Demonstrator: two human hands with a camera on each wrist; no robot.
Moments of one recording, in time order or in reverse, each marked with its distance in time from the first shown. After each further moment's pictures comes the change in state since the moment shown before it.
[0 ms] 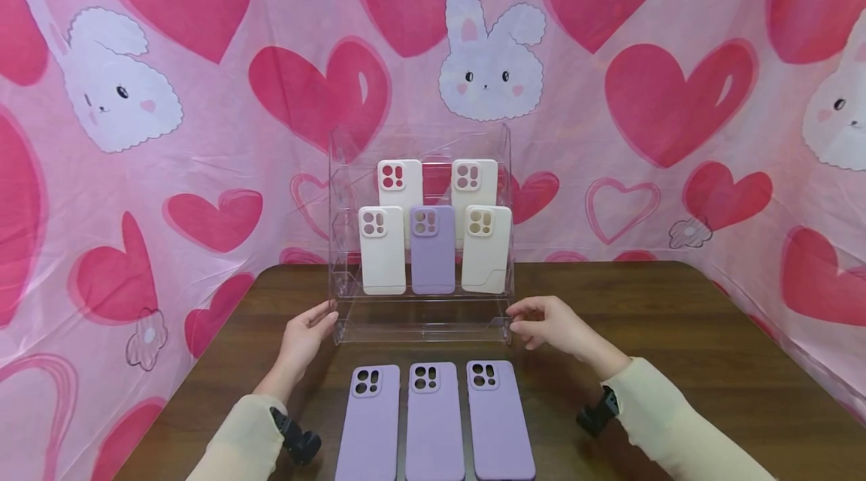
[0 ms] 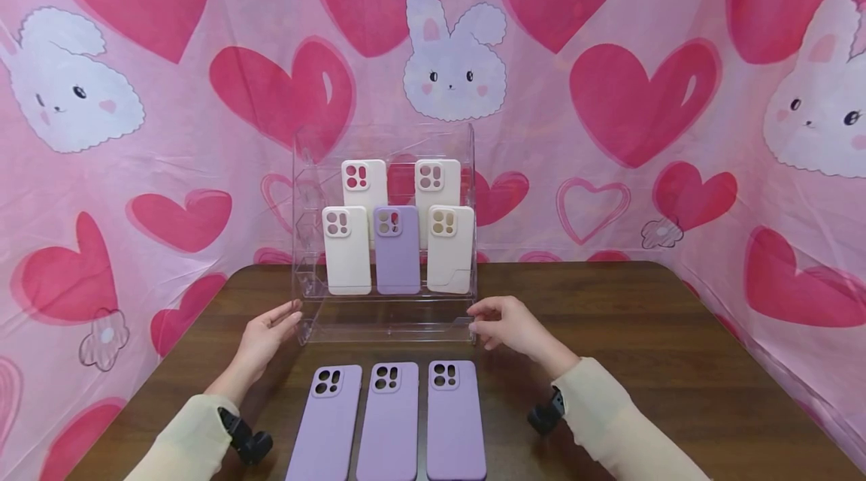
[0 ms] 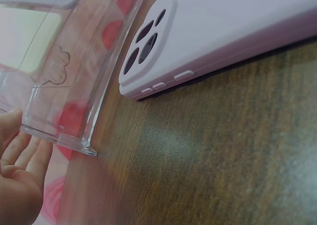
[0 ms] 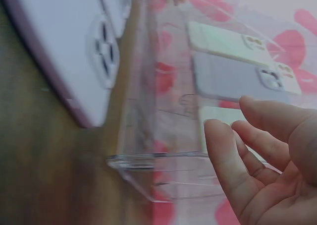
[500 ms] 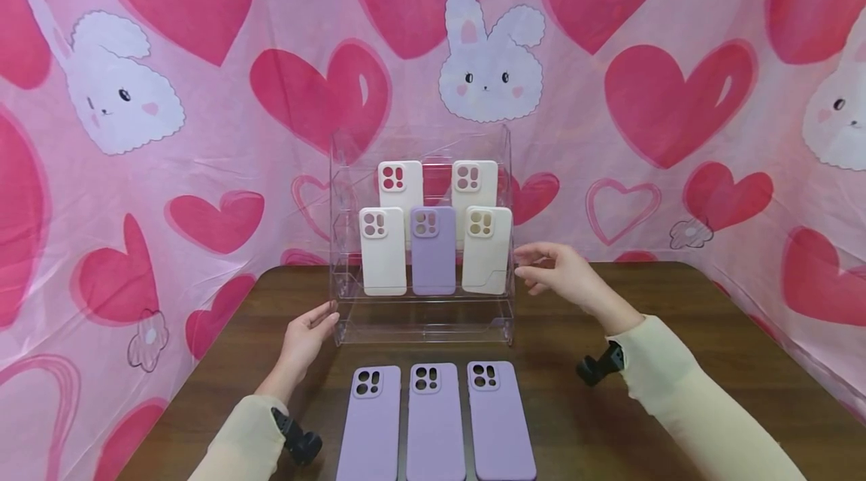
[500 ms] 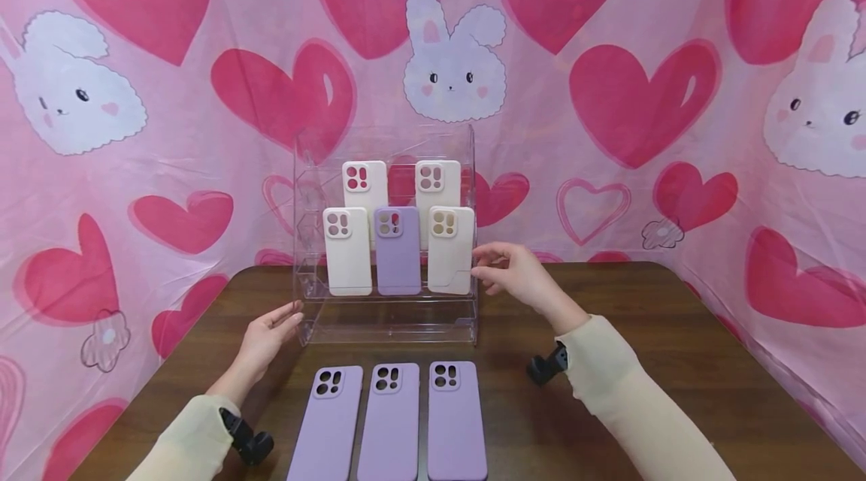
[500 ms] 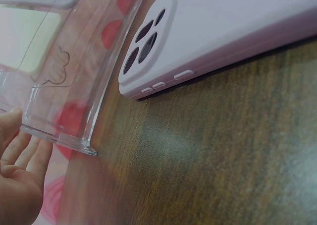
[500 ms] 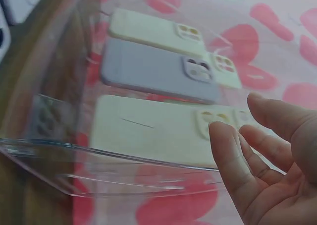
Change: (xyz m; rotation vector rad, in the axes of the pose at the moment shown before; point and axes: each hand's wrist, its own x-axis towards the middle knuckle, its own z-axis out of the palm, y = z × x) left_hand -0.001 0.000 0.000 0.000 0.004 -0.005; right_hand 0.023 -0.056 -0.037 -0.019 0.138 -0.091
